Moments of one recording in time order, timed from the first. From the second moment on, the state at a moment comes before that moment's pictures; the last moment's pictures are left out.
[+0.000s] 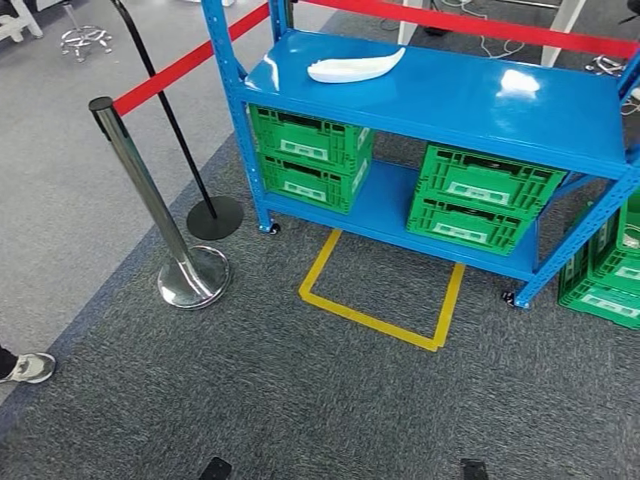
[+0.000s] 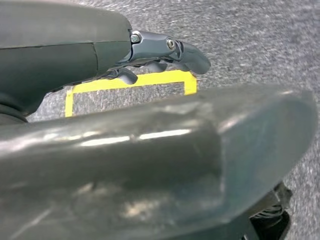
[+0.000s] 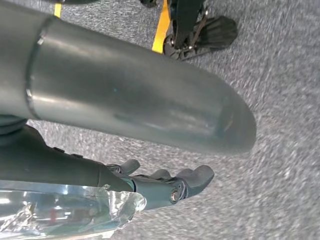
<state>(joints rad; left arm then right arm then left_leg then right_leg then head) -0.07 -0.21 0.78 -0.21 -1.15 0.24 -0.24 -0.05 0.14 -0.76 -0.21 0.62 -0.25 -0.18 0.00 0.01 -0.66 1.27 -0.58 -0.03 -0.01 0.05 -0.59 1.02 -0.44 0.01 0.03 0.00</state>
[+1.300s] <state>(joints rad) -0.08 -0.22 0.80 -0.21 -1.10 0.27 -0.22 -0.07 0.12 -0.78 -0.21 0.67 -0.23 -0.14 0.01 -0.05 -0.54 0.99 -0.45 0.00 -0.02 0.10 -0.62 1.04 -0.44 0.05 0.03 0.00</state>
